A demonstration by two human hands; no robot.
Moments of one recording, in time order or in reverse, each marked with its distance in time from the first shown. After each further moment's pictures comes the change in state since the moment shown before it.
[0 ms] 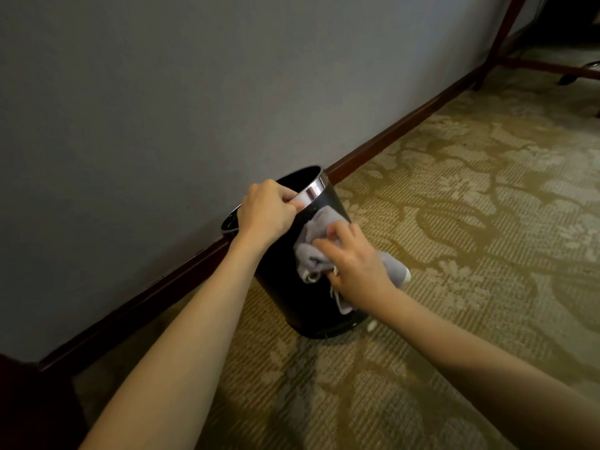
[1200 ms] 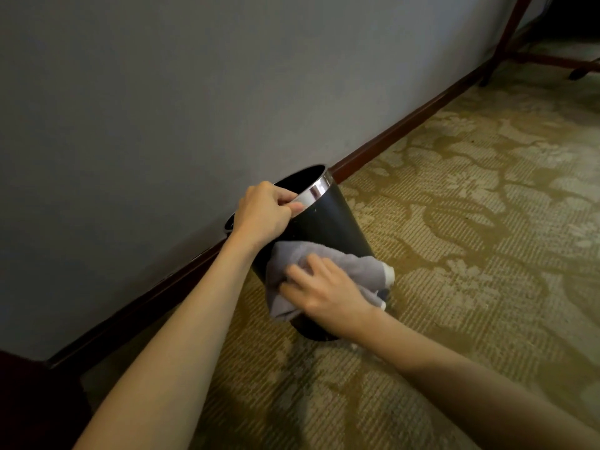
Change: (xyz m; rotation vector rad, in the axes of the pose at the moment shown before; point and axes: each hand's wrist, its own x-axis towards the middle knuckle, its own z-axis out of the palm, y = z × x) left_hand 0.002 -0.023 -0.006 -0.101 -0.044 0.059; right_hand -0.001 -0.038 0.026 -0.092 -0.168 -0.354
